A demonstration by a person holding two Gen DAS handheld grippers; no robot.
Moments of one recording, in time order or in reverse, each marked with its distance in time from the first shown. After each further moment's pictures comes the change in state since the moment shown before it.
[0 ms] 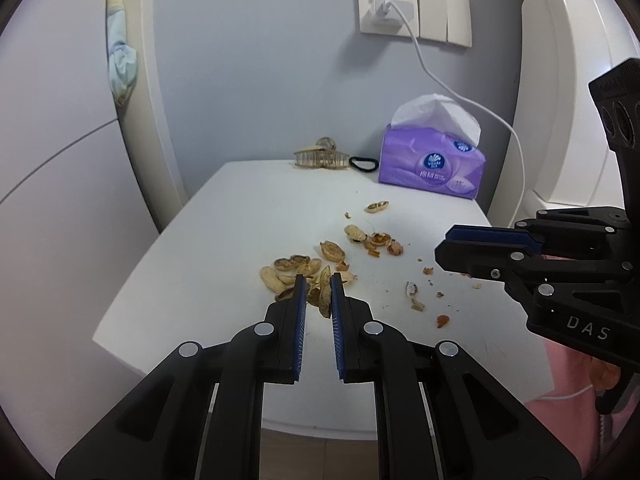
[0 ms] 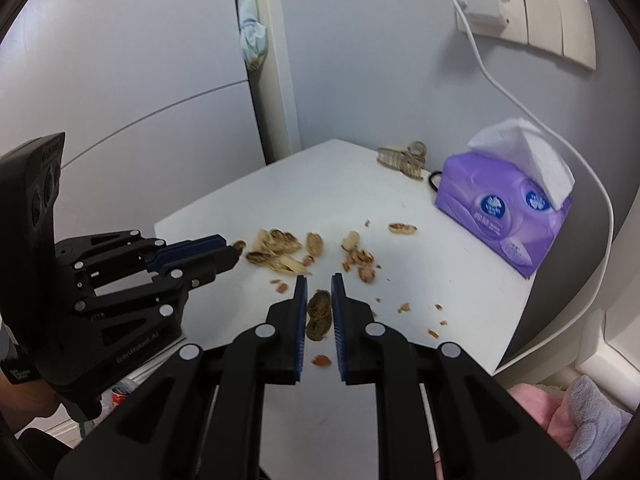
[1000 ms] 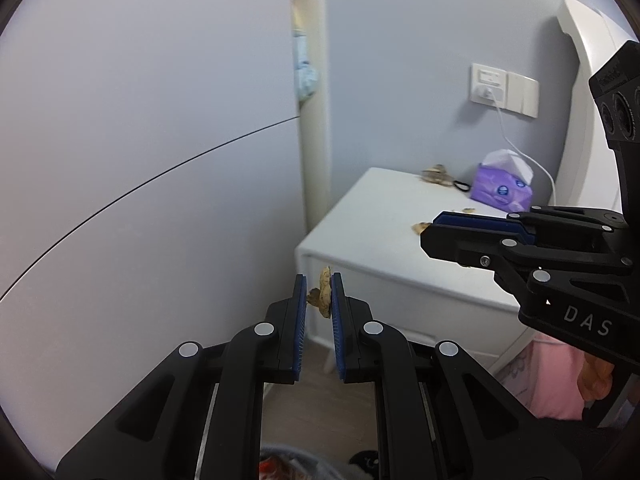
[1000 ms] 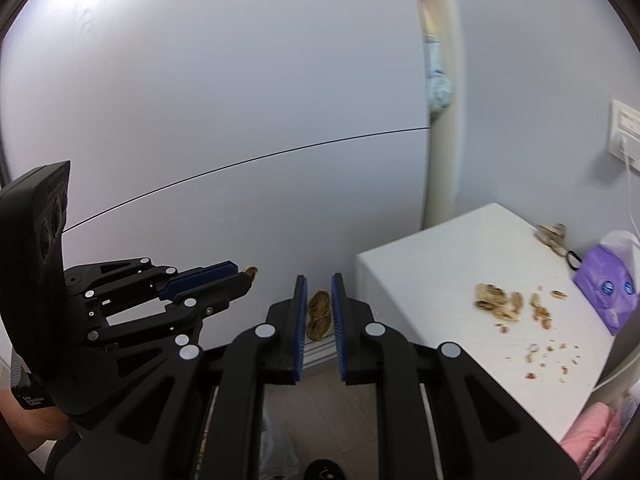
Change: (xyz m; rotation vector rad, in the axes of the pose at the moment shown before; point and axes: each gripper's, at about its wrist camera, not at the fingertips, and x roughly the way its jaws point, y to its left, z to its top) left arm -0.208 0.086 -0.075 -0.207 -0.049 0.302; right arm -0.062 0.197 0.010 -0.202 -0.077 0.296
